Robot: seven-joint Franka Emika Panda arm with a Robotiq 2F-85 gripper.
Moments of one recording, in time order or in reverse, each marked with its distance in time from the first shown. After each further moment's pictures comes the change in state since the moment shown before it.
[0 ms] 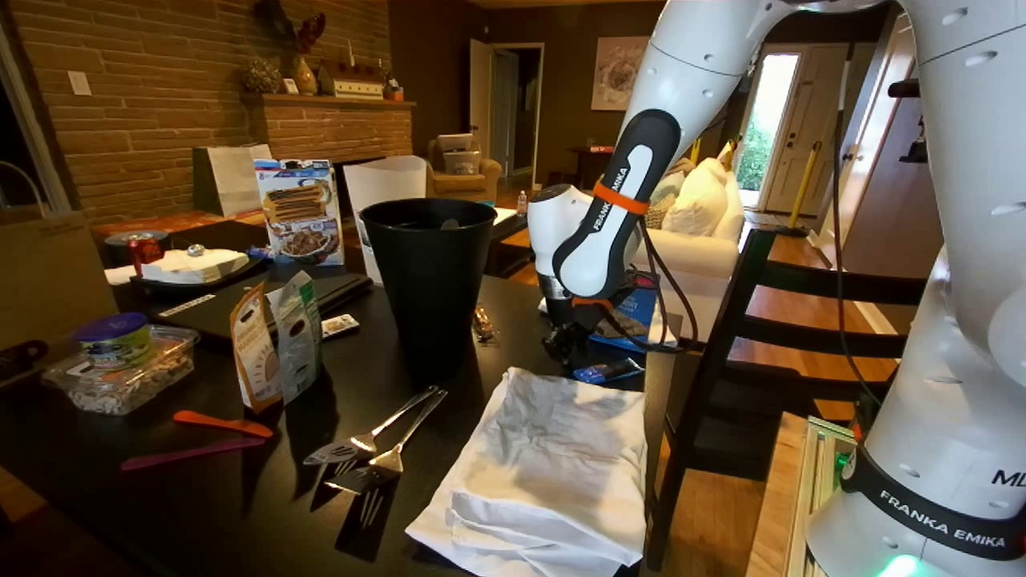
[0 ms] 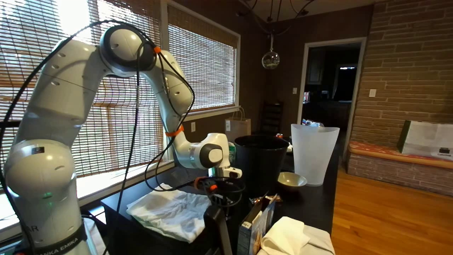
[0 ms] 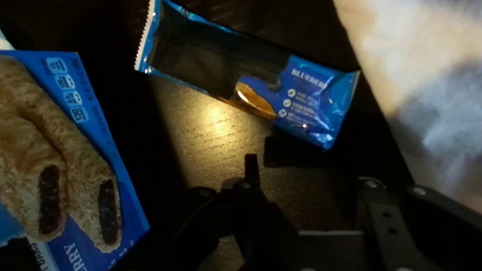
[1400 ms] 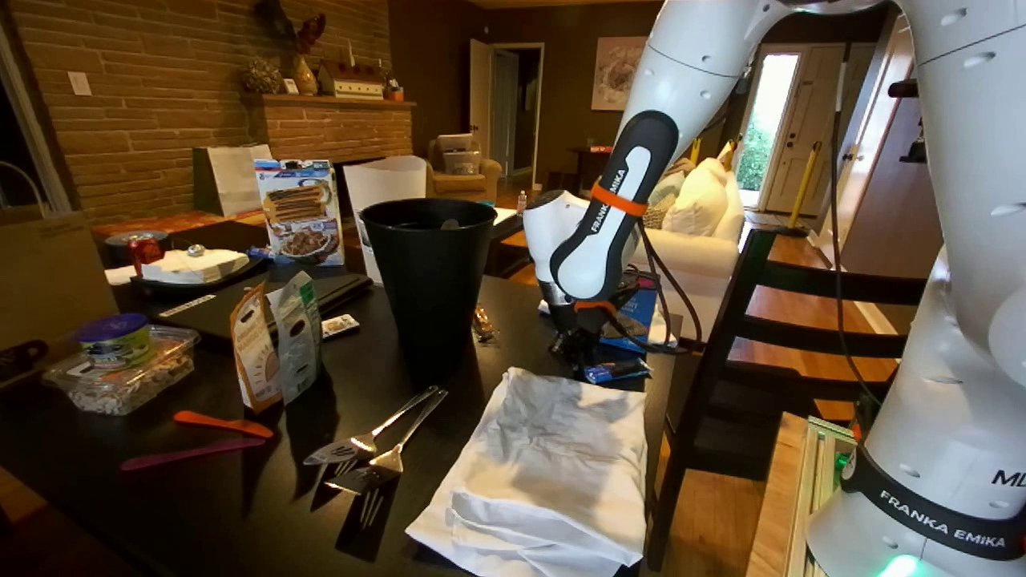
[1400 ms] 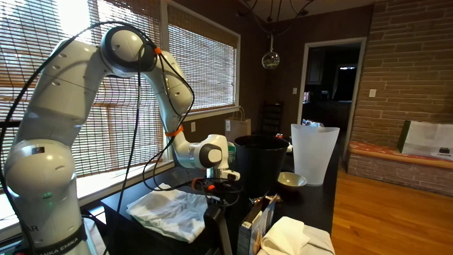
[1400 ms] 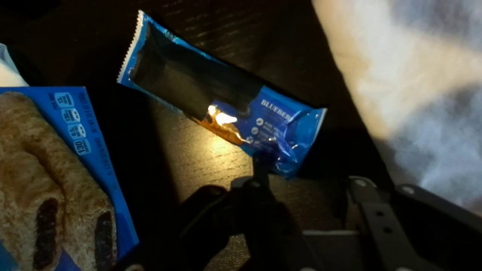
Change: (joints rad) arm 0.002 0.005 0.012 0.002 0.000 -0.083 0.000
